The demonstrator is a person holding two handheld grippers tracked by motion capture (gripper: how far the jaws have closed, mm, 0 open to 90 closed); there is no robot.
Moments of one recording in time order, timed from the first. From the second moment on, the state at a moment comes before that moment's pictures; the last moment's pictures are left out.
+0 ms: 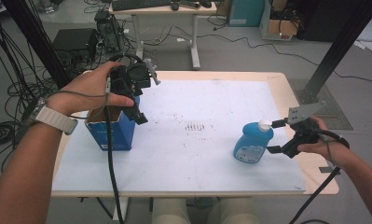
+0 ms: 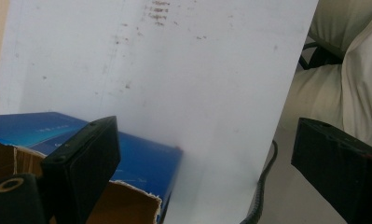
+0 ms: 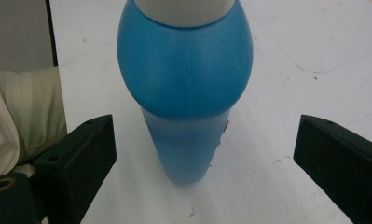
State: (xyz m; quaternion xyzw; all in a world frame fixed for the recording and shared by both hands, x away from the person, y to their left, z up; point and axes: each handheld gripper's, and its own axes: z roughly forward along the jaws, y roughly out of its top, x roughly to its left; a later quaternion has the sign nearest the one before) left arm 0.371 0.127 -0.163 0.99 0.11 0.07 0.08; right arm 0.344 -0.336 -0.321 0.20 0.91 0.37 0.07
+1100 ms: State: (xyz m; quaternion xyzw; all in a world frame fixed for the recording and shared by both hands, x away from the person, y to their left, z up) left arm 0.371 0.127 -0.163 0.99 0.11 0.07 0.08; right arm 0.348 -0.335 -0.323 0.18 0.91 0.38 0.08
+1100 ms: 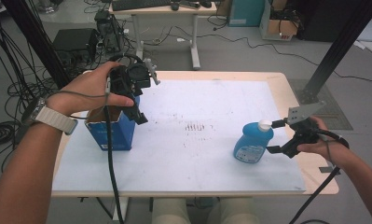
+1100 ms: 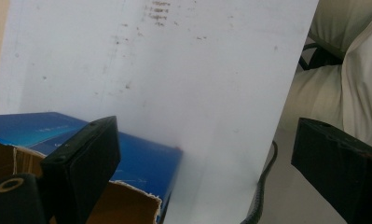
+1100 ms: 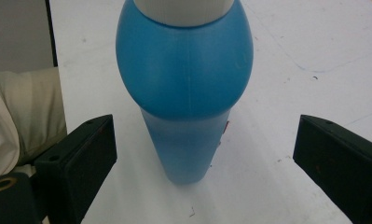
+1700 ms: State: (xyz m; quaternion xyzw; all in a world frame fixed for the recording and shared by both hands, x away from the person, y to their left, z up) left arm 0.371 0.128 -0.165 0.99 0.11 0.06 0.08; right arm 0.350 -0.336 -0.328 0.17 0.91 0.38 0.08
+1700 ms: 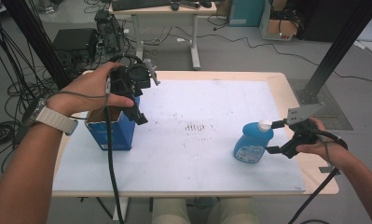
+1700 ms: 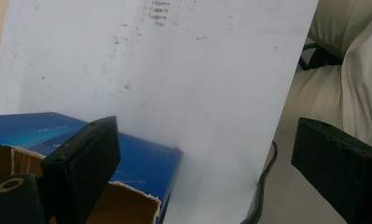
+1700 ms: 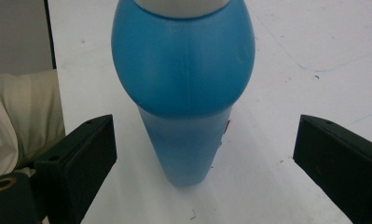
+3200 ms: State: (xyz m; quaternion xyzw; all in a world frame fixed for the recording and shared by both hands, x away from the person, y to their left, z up) left arm 0.372 0.129 -0.169 0.99 0.11 0.06 0.08; right arm 0.353 -0.324 -0.349 0.19 0.89 0.41 0.07
